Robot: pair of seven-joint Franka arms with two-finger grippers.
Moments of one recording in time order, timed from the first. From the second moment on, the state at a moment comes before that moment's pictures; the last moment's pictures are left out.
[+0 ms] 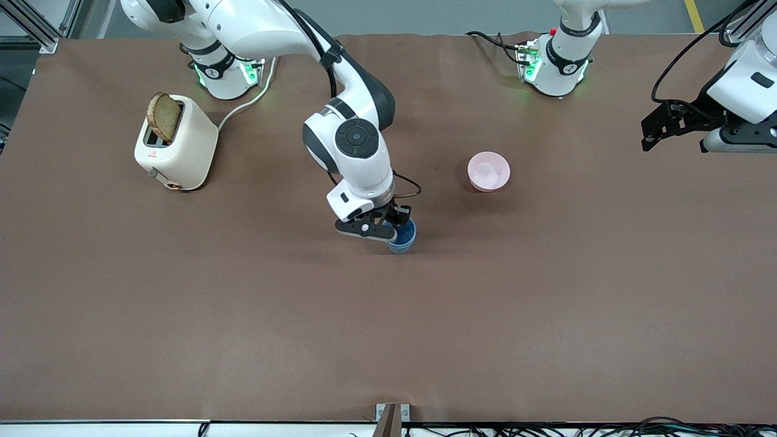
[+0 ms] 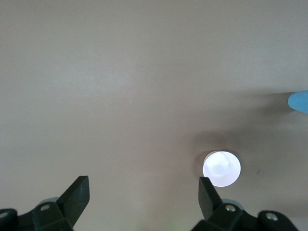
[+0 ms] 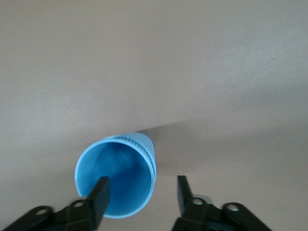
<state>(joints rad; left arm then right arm) 0.02 -0.07 -0.15 -1.60 0.02 1.56 -0.07 0.73 0.66 0.00 -1.37 0.02 2.15 0.94</state>
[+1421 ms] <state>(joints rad) 0.02 -0.07 -0.15 -1.60 0.02 1.56 -0.07 -0.01 0.10 -0.04 -1.36 0.00 1.46 0.22</state>
